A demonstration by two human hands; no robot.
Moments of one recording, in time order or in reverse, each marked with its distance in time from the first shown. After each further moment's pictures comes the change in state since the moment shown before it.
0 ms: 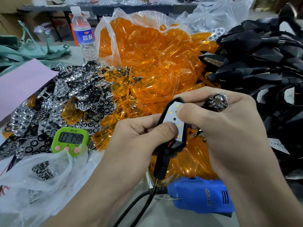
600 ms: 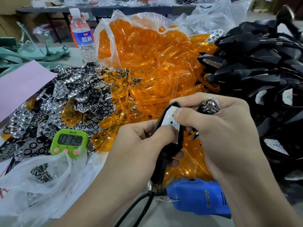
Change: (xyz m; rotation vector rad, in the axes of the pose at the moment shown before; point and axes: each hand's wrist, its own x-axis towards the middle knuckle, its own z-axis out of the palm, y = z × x) left_hand -0.002 0.003 0.007 0.019 0.055 -0.101; right_hand 0.006 0.002 -0.001 0.019 0.047 -0.010
